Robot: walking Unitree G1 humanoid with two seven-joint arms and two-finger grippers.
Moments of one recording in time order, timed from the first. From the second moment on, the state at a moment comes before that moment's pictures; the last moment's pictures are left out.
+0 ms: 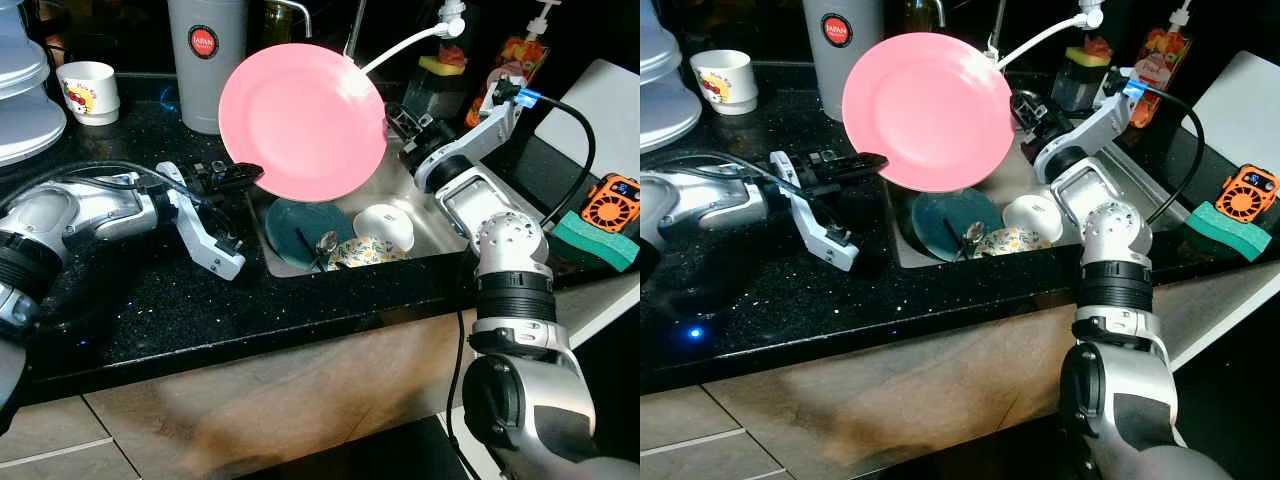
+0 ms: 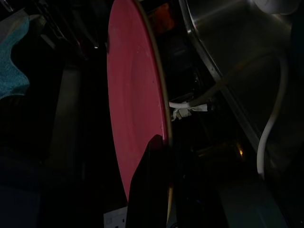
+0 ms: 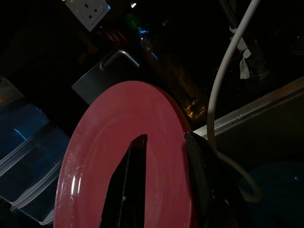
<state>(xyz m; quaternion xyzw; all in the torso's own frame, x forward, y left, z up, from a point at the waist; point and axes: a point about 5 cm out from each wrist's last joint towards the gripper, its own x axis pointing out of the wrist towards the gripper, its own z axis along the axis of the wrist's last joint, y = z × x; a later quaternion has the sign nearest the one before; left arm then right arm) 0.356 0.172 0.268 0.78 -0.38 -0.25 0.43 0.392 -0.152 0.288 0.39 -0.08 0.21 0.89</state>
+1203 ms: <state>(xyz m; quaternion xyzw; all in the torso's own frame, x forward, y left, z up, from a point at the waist) 0.355 0.163 0.272 0.77 -0.39 -0.25 0.44 0.389 -0.141 0.283 0.38 -0.07 0.25 0.89</state>
